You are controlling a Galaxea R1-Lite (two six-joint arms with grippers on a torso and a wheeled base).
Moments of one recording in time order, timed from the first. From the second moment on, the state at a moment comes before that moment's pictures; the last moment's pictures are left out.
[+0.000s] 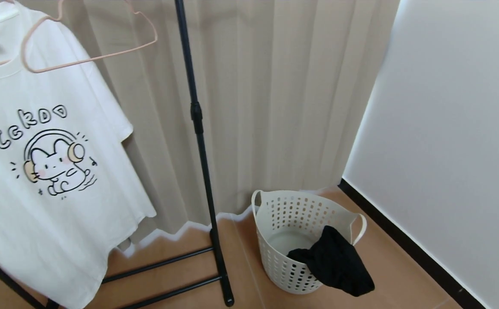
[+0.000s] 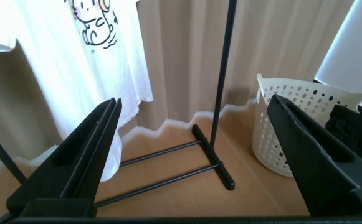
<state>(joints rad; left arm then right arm) 0.00 0.00 0.00 -0.04 -0.08 0.01 0.00 0.00 0.00 0.01 0.05 -0.01</state>
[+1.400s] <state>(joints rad) 0.00 0.00 0.00 -0.04 -0.08 0.01 0.00 0.00 0.00 0.01 0.05 -0.01</state>
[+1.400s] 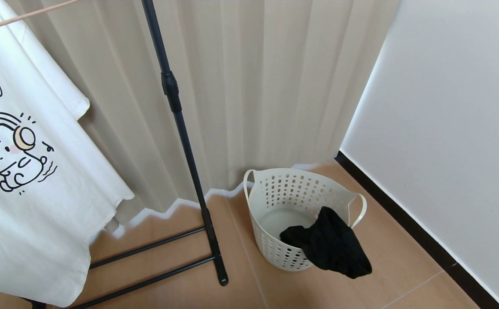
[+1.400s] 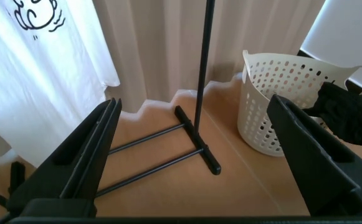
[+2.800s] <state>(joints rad) 0.00 0.00 0.00 -0.04 -0.08 0.01 0.00 0.00 0.00 0.01 0.05 -0.01</state>
